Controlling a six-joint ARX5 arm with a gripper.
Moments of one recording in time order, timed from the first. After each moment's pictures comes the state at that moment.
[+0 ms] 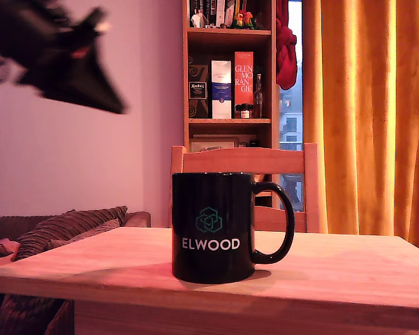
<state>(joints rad) -0.39 1.20 0.79 -0.11 0.30 0.04</state>
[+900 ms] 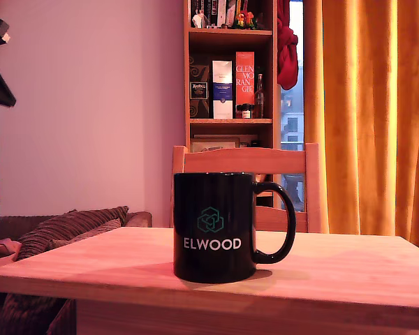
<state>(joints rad) -0.02 1.06 0.68 -0.08 0.31 0.07</state>
